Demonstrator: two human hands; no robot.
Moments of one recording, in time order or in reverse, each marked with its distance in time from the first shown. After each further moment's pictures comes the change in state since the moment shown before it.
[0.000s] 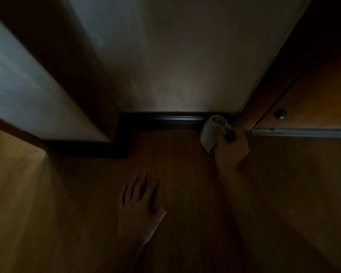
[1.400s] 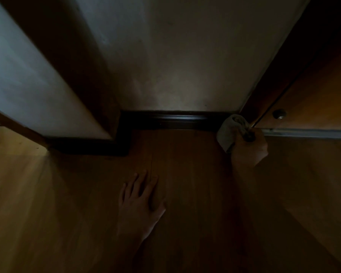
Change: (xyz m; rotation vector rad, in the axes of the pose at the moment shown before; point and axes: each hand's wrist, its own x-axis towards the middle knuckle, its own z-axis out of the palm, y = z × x) left_hand 0.000 -0.001 -0.001 -0.081 -0.003 -0.026; right_hand 0.023 0.008 -0.032 -0.073 0.106 0.041
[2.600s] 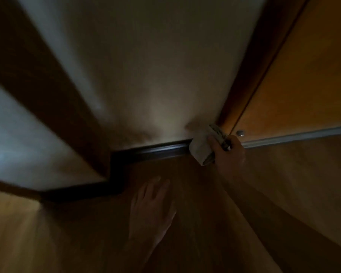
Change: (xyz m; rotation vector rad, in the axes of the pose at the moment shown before) left_hand 0.059 0.067 -0.093 0.030 -0.144 0.249; right_hand -0.004 -0.090 -0.046 0.176 -0.214 0.074
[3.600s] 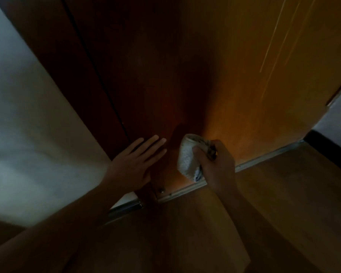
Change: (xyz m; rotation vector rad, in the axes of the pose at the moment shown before) left_hand 0.232 0.271 -0.179 0.870 0.357 0.898; right_hand 0.136 -0.147 -0.264 0.047 -0.003 -0.168
